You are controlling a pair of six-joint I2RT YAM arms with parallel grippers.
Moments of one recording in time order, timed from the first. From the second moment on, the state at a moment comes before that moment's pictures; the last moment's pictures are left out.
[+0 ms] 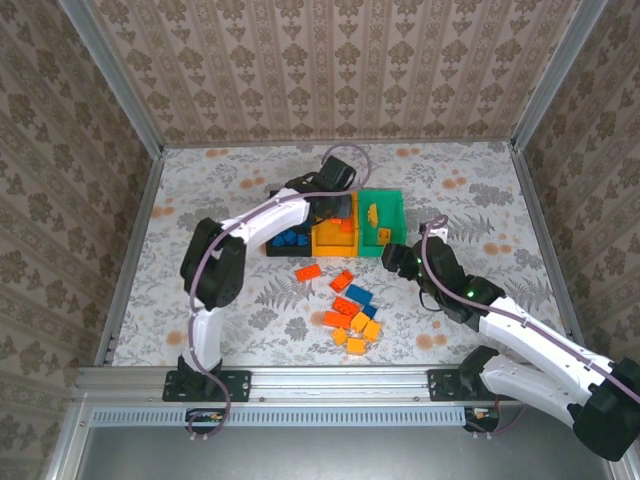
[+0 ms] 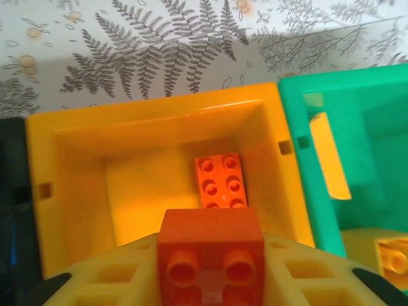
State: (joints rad) left arm -0.74 2.07 1.70 -0.59 -0.13 -0.46; right arm 0.61 0.91 0.61 -0.32 0.31 0.71
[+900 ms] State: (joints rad) left arm -0.95 1.26 0.99 -0.43 -0.15 -0.52; right arm 0.77 1.45 0.70 -0.34 0.14 0.63
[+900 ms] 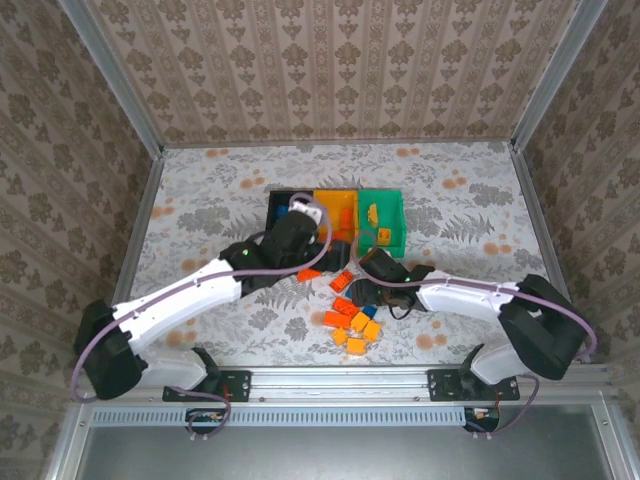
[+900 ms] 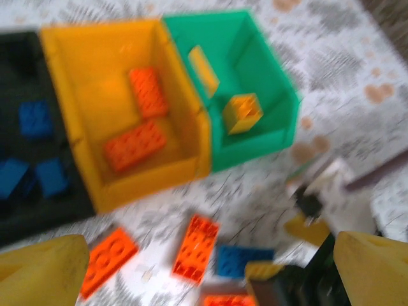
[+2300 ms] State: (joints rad) left arm -0.84 0.94 0.65 -0.53 -0.20 -0.71; right arm 0.68 1.60 0.81 -0.46 0.23 0.54
